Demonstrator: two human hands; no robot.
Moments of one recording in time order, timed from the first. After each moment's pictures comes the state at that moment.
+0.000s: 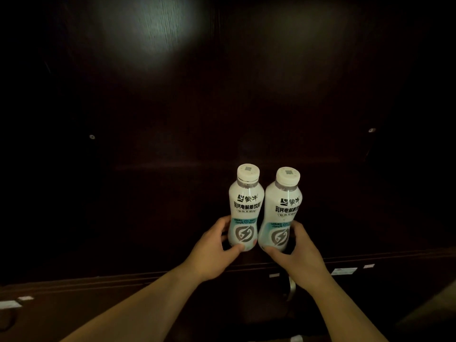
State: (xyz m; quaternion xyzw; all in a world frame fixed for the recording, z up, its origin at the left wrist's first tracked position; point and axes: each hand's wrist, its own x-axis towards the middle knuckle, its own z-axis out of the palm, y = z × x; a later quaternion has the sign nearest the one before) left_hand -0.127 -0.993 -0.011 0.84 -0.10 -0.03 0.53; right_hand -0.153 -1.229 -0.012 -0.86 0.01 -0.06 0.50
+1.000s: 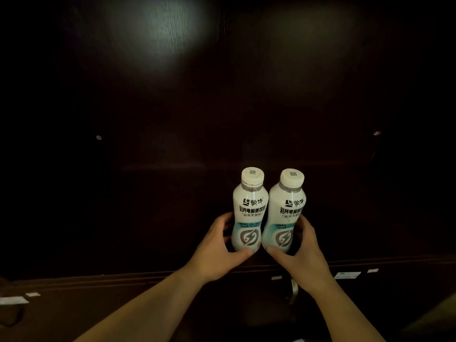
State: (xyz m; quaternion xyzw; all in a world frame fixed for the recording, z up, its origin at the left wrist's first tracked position) left_hand -0.132 -0.994 -0.008 0.83 -0.08 -0.01 0.54; right_hand -0.154 -1.228 -0.008 -0.83 -0.01 -0.09 0.54
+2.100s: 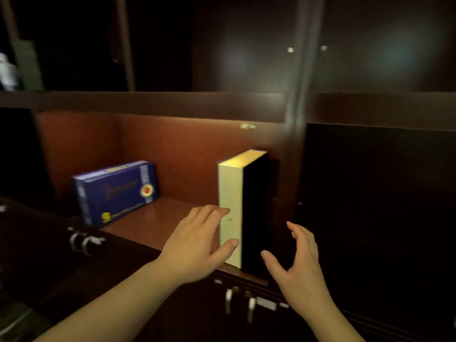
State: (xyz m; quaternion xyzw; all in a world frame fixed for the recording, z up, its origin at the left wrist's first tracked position) left_hand -0.468 -0.483 0.260 0.94 -0.06 0.33 0.11; right_hand -0.372 -0.703 0.195 -0.79 -0.30 -0.20 0.50
